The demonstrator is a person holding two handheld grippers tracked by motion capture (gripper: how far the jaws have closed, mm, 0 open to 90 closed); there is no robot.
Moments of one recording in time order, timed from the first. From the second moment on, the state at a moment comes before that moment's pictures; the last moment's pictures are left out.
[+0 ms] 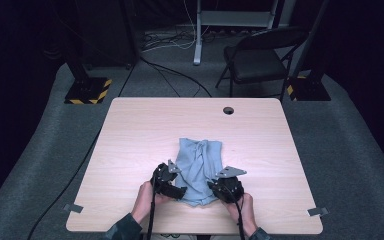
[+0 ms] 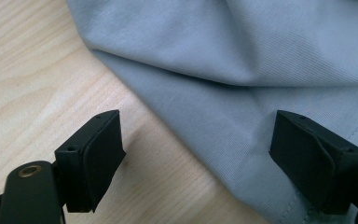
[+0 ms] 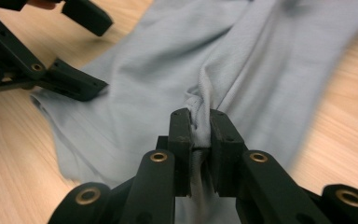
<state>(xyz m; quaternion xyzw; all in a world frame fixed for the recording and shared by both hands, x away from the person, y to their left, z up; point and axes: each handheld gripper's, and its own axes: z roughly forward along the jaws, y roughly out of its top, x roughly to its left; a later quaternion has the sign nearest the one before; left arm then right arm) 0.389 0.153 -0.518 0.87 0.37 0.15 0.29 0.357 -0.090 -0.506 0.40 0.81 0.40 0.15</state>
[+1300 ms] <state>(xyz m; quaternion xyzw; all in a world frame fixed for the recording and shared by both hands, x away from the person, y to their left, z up) 0.394 0.164 -0.522 0.84 0.42 0.15 0.30 0.349 -0.147 -0.496 0.43 0.82 0.37 0.08</state>
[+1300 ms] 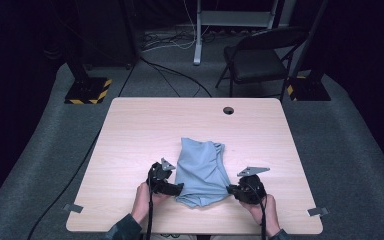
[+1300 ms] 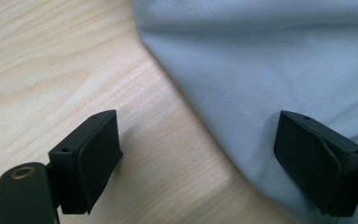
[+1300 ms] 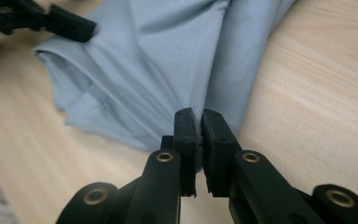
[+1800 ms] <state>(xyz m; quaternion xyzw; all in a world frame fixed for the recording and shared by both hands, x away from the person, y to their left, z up) 0.371 0.158 -0.513 0.88 0.36 0.12 0.29 0.348 -0.136 -0.503 0.41 0.85 0.33 0.05</state>
